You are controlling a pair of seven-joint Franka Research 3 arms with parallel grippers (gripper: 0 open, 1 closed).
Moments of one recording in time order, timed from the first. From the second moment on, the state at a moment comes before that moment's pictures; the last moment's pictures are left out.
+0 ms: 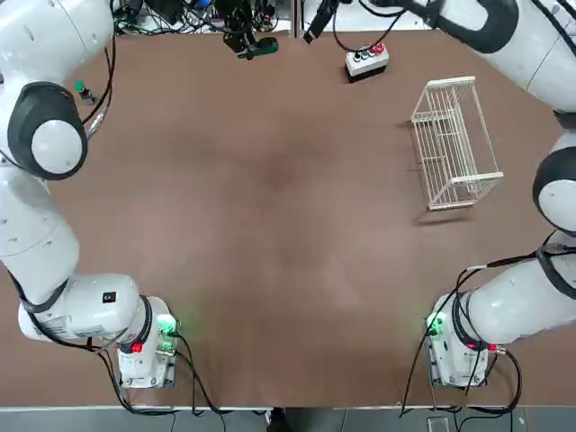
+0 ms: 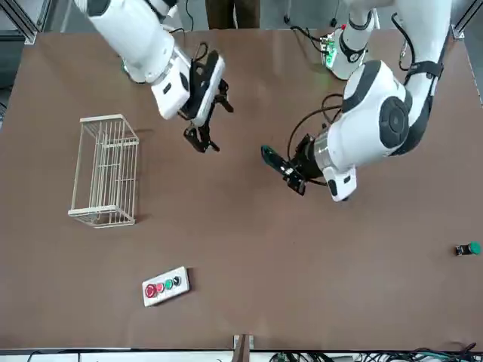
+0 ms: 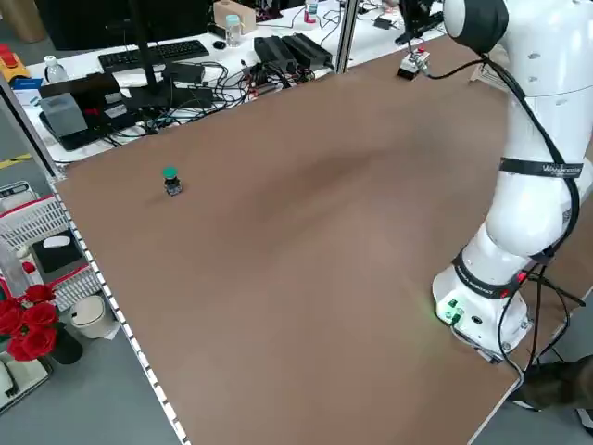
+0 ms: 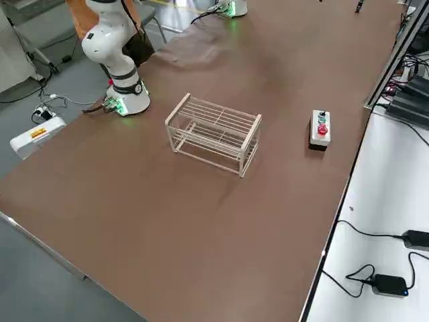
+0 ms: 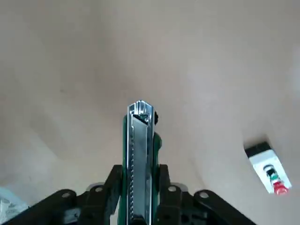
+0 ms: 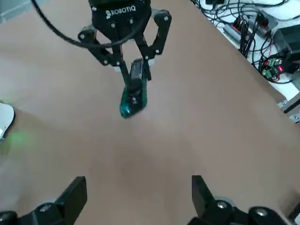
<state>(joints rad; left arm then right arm) 0.05 0.47 -0.67 -1.38 -0.15 1.85 -1.77 0.22 0.22 0.49 -1.51 0.25 2.11 -0.47</state>
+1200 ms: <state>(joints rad) -0.01 0.47 -0.73 -1.36 -0.15 1.84 -1.84 0.40 0.48 0.52 -1.20 -0.14 1.98 -0.20</state>
